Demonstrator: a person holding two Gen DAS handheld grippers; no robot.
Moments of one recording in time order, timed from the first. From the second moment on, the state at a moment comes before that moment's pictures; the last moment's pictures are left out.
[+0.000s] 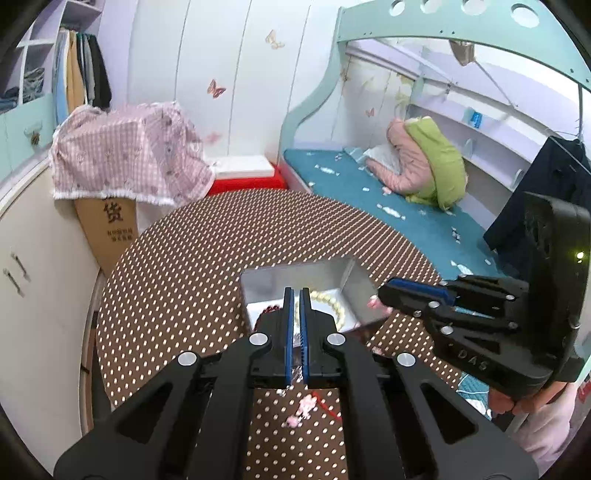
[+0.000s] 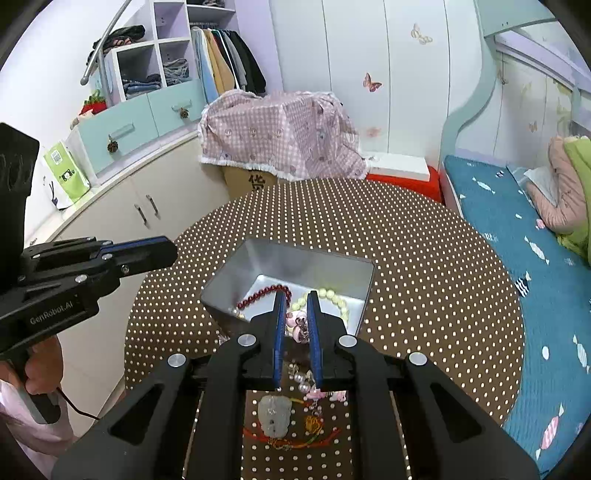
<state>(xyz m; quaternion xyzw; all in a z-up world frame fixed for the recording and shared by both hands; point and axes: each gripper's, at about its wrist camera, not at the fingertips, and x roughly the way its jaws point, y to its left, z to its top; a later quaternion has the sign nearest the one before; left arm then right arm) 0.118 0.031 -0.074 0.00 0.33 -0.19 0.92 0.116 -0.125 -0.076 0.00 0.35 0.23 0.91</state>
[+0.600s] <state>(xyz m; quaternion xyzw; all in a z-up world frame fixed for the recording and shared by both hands) 0.137 0.031 -0.185 0.00 0.48 -0.17 0.86 0.111 -0.126 -0.090 0.00 0.37 0.22 0.90</state>
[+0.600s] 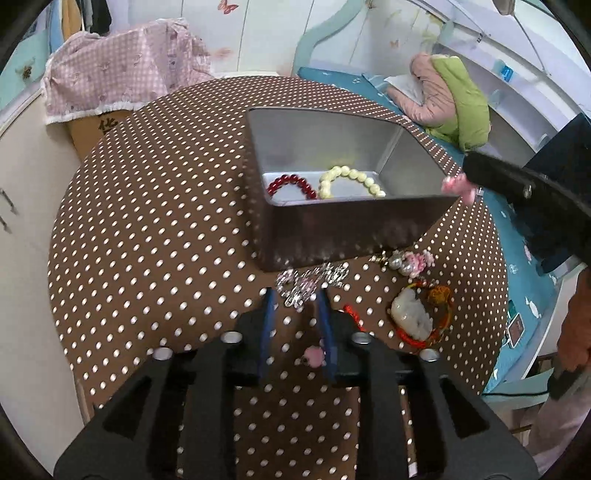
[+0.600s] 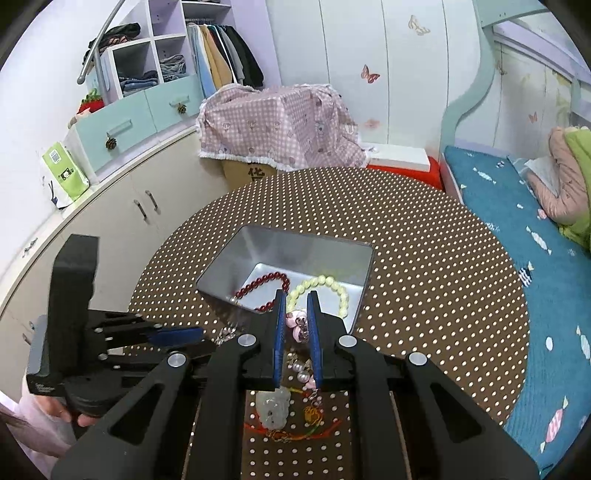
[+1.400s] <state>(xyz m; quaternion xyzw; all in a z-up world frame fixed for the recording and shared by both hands) 0.132 0.034 -0.179 0.03 0.44 -0.16 0.88 0.111 -0.139 -0.092 0.01 0.37 0.23 0.90</state>
